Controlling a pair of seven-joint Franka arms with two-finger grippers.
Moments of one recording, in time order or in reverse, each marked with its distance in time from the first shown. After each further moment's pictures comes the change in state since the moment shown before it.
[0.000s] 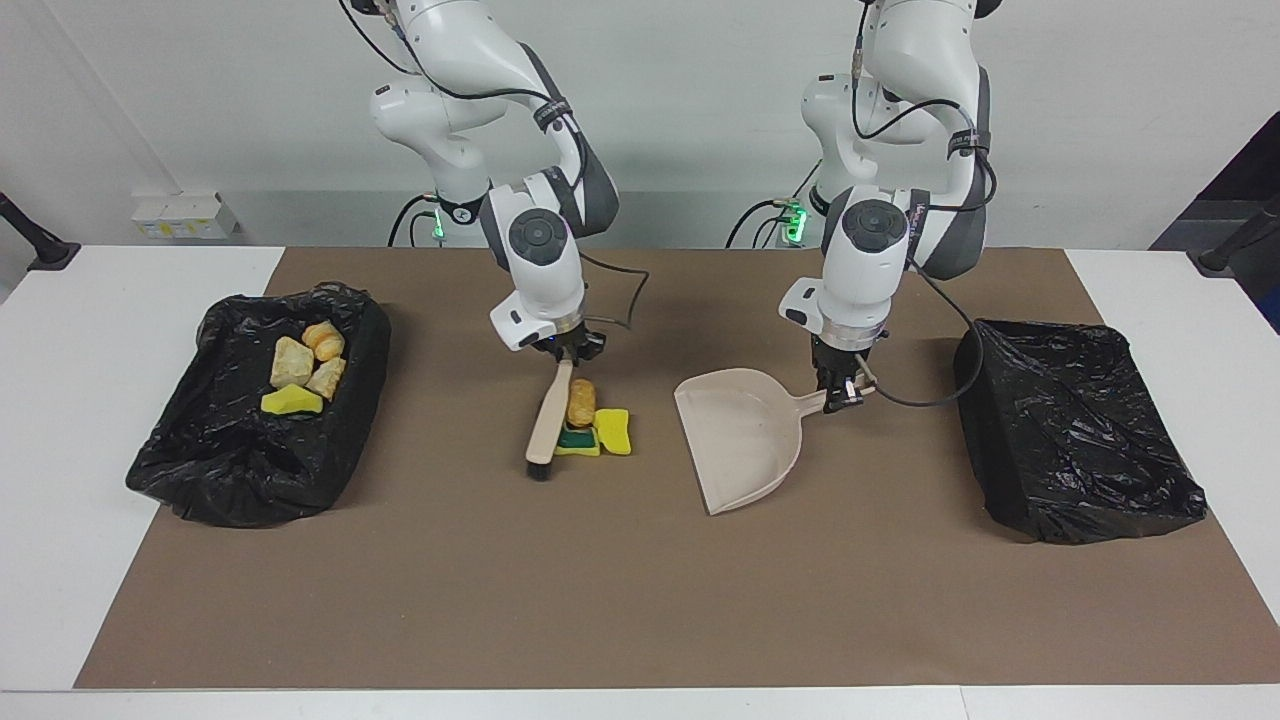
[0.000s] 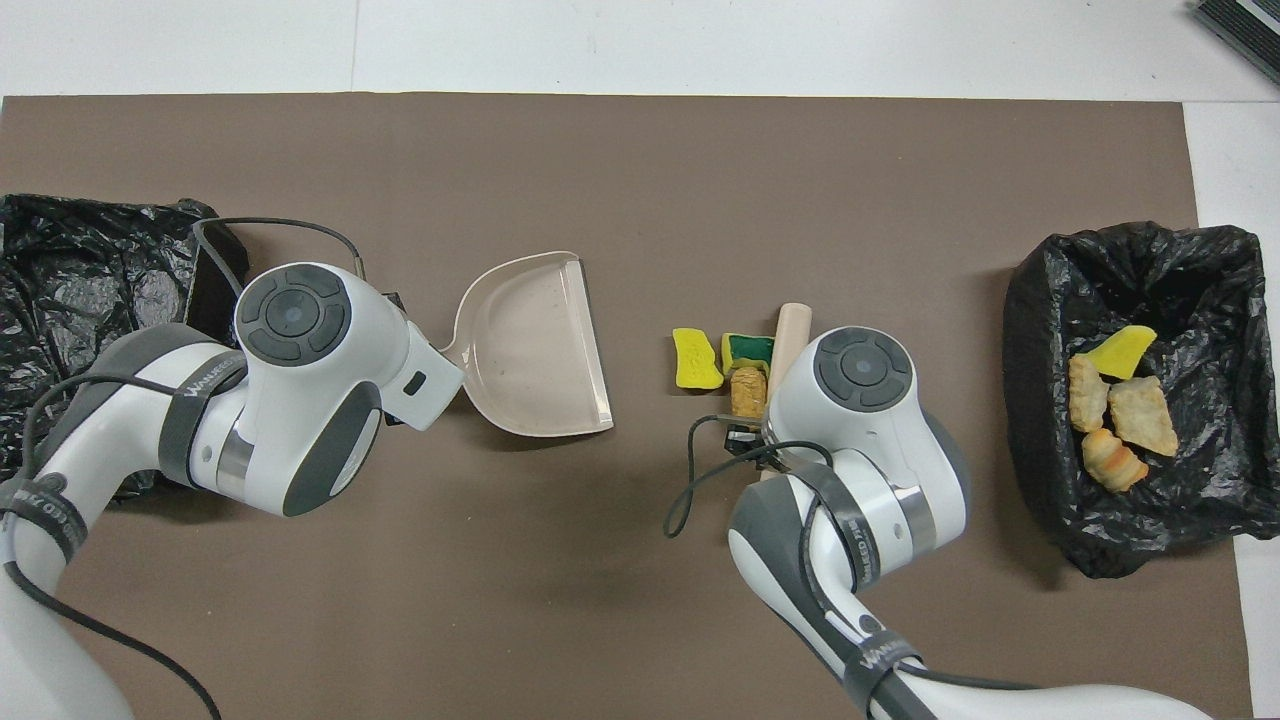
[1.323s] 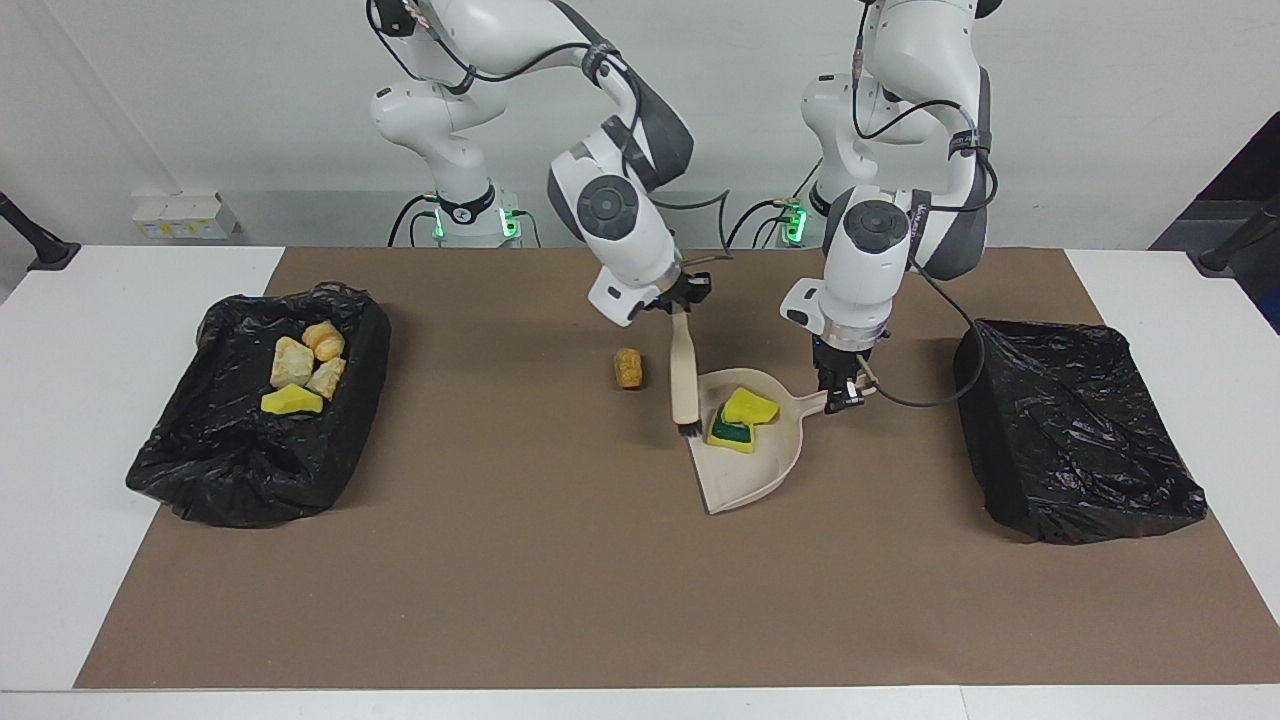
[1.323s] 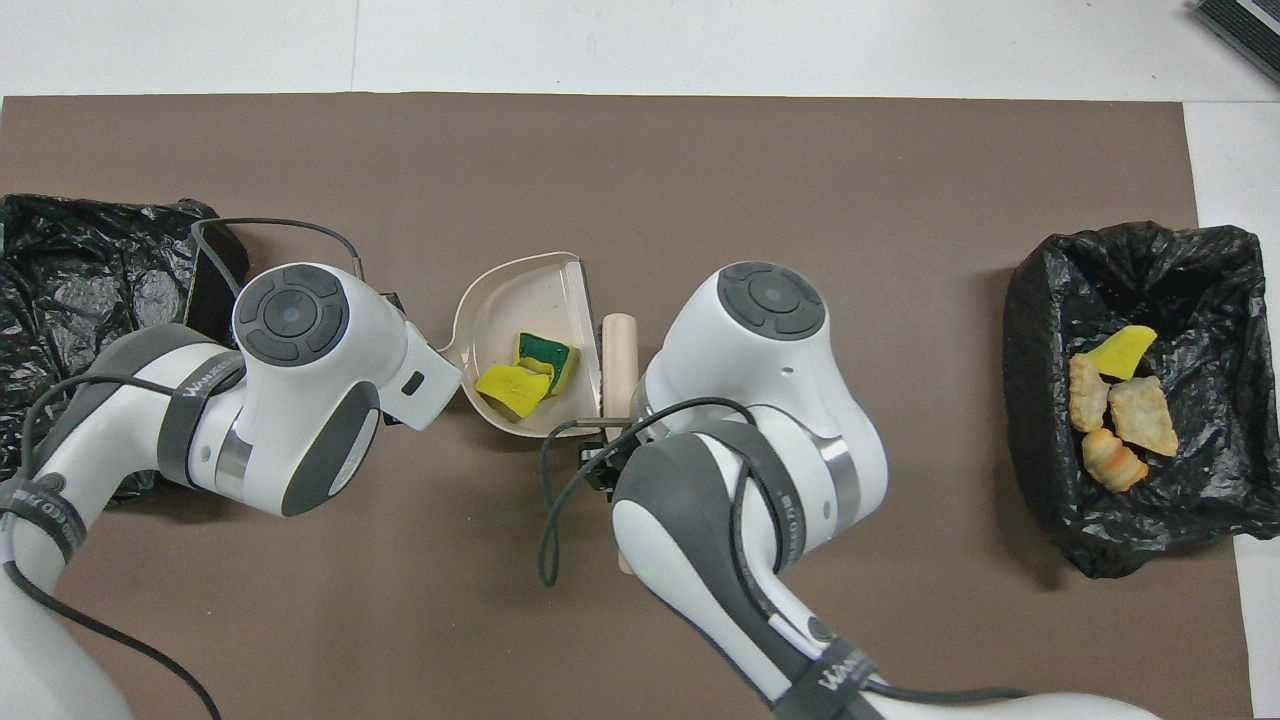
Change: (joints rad) left arm 0.002 0.000 0.001 -0.001 0.000 0.003 0.008; right arm 0.013 0.027 0.073 0.275 0.240 -0.337 -0.167
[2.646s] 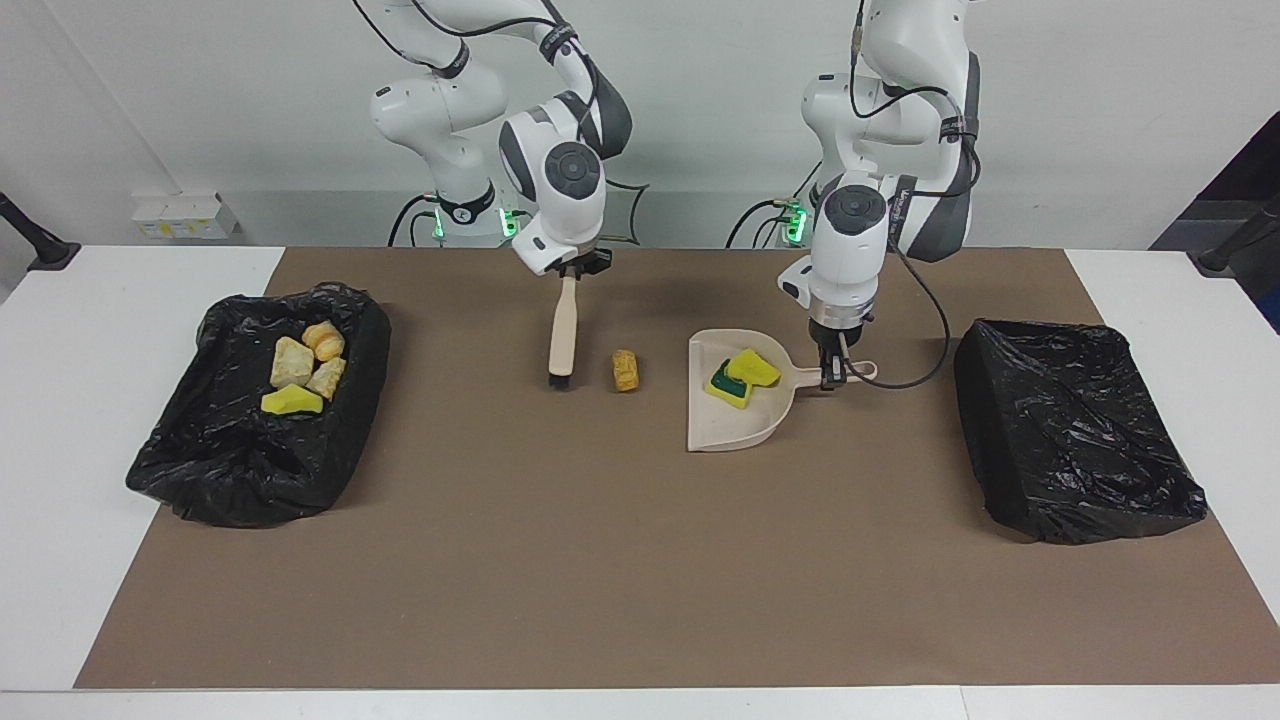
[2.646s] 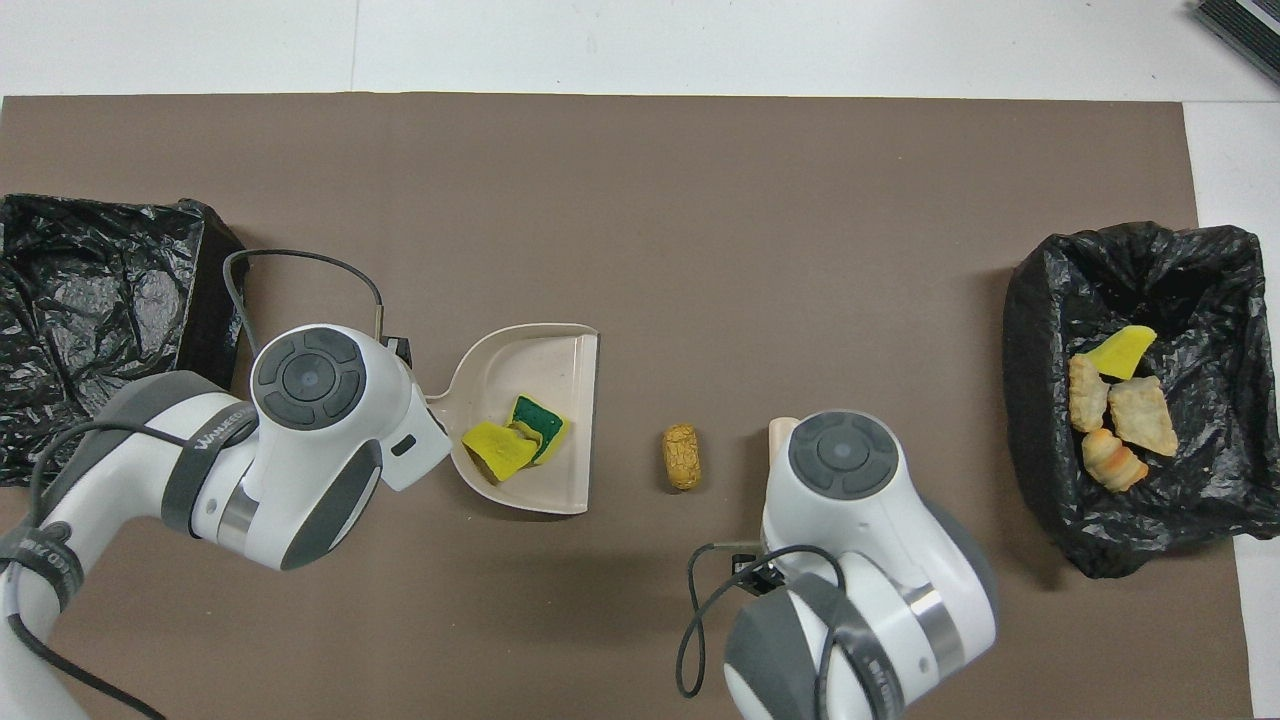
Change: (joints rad) left arm -0.026 -0.116 -0.003 -0.192 0.062 0.040 0.176; right arm 0.033 -0.314 0.015 -0.543 -0.231 0.126 0.175
